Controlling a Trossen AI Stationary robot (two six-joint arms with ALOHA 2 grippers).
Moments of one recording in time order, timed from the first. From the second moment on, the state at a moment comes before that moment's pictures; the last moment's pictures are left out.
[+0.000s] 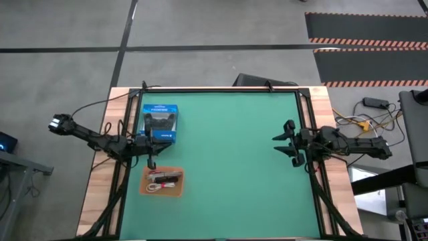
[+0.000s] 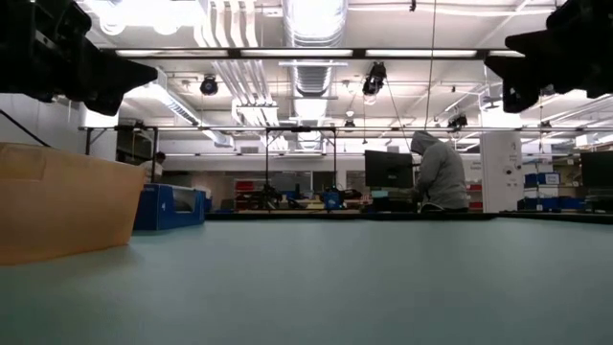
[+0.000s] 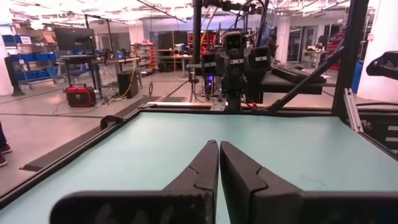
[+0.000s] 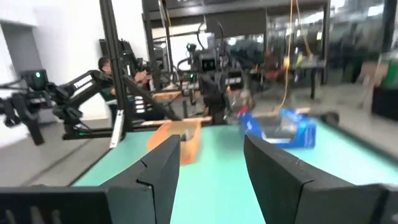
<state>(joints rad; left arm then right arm) -0.35 0.34 0.01 0.36 -0.52 0.03 -0.03 0.04 0.01 0.15 -0.13 0.09</state>
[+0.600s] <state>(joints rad) -0.35 0.38 0.01 0.36 -0.52 0.03 -0.03 0.07 0.01 0.13 -0.13 0.16</state>
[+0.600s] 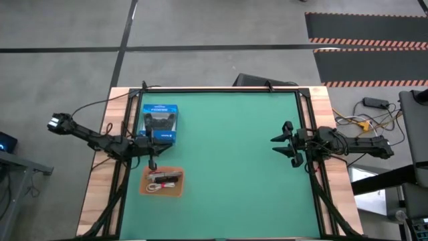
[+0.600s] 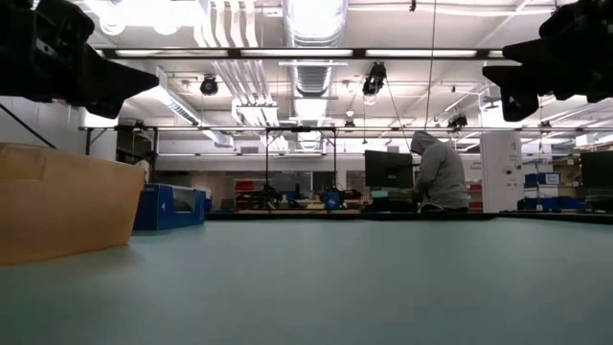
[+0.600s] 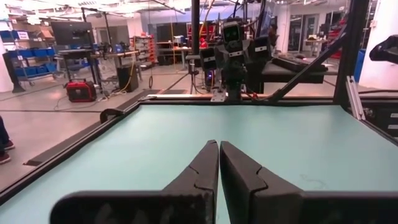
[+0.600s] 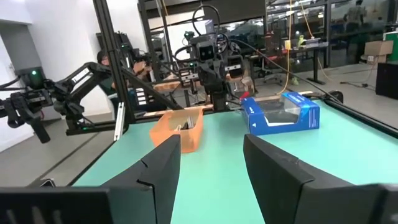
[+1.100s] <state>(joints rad) -0.35 0.44 0.00 0.36 -0.52 0.03 -0.03 0.07 0.01 0.13 -0.13 0.16</state>
